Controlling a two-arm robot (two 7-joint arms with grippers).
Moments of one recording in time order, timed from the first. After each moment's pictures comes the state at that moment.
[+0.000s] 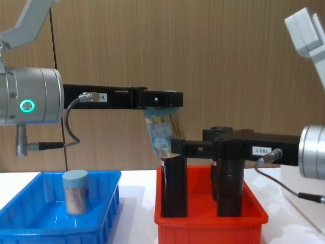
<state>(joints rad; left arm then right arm) -0.44 0.39 0.31 -1.54 -0.49 0.38 -0.63 0.34 0.22 -0.32 -1.44 0.29 0.19 0.64</state>
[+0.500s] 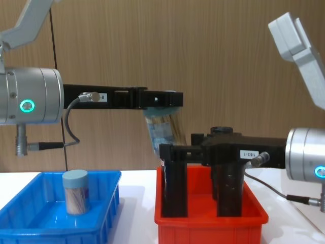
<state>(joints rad) -0.44 0.39 0.31 -1.54 -0.49 0.38 -0.63 0.36 0.21 -0.34 -1.41 0.28 0.19 0.66</state>
